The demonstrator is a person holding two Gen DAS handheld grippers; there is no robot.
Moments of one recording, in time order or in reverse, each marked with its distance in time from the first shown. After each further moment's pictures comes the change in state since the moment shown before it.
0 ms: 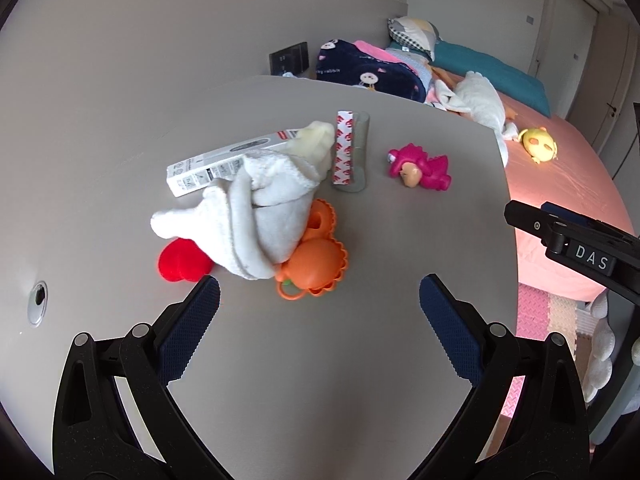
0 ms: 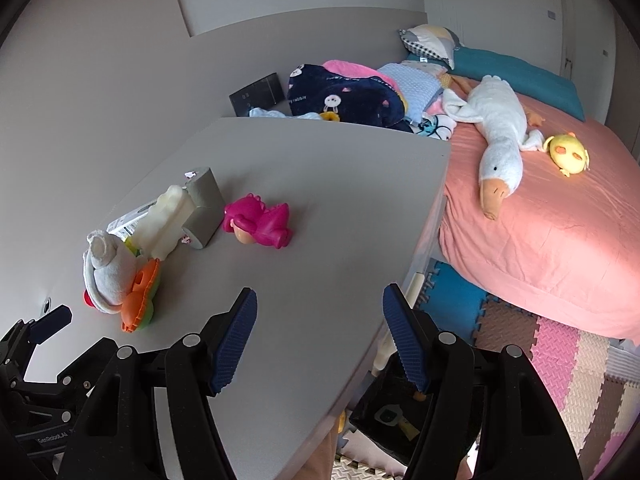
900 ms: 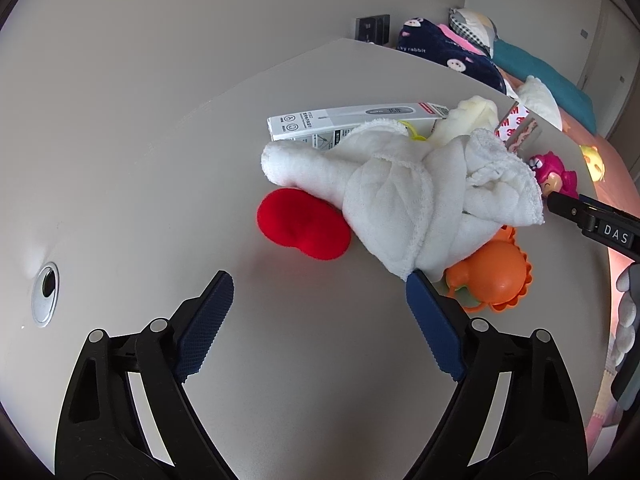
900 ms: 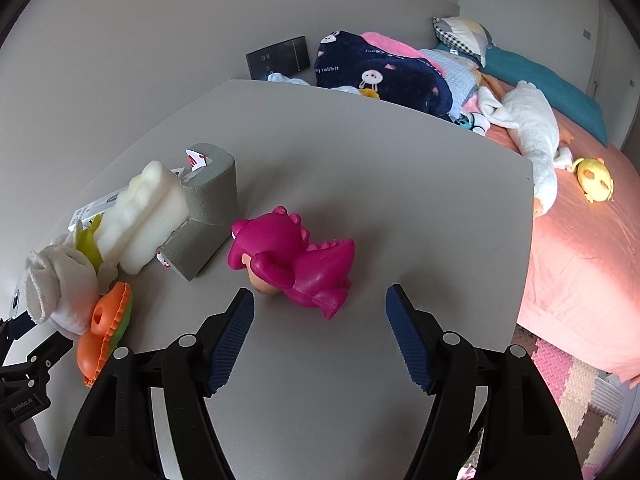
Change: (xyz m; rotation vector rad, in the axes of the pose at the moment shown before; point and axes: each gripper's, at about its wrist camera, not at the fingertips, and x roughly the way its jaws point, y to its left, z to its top) left arm 0.056 0.100 0.003 -0.115 0.082 0.095; right arm 0.090 0.043 0.034 -0.109 0.091 -0.023
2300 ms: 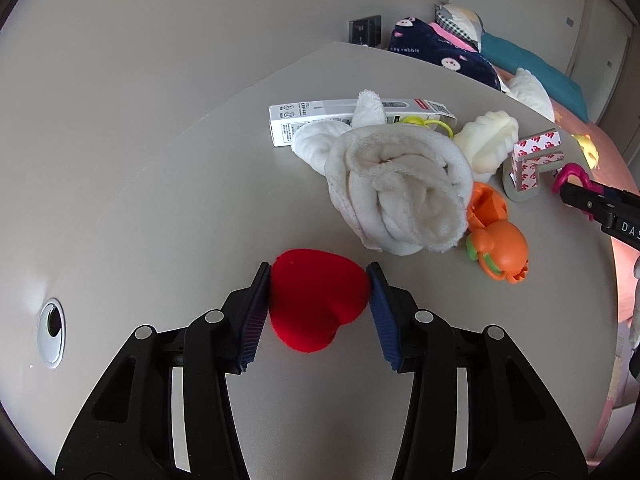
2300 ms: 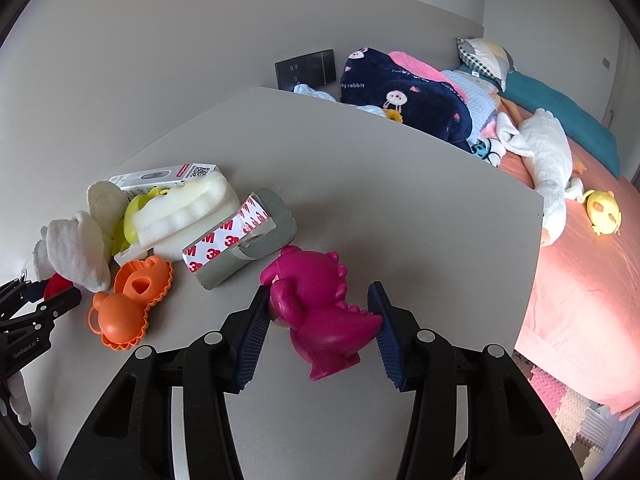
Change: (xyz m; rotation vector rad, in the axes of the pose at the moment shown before) left arm 0.007 0.015 0.009 0.056 -0.007 -0.028; right arm -0.017 0.013 0.004 -0.087 -0.036 0.030
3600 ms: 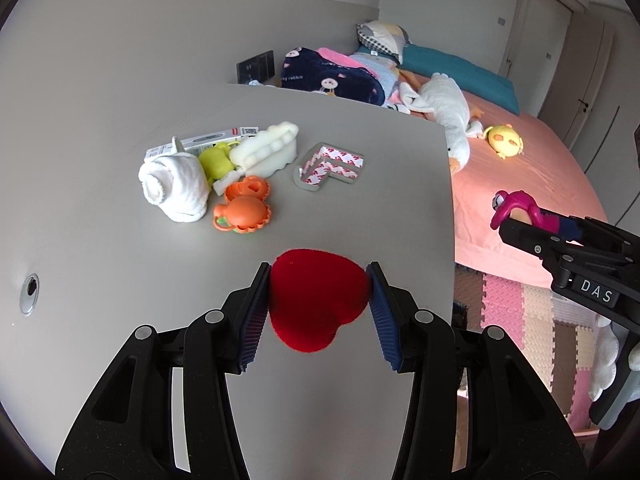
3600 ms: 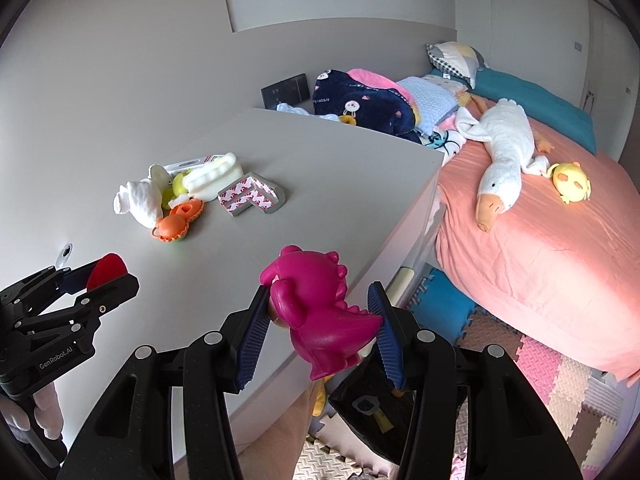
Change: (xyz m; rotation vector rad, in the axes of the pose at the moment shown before) left arm -0.105 -0.144 -0.041 0.104 -0.090 -0.178; right arm -0.142 -0.049 -0.090 0.069 -0.060 0.004
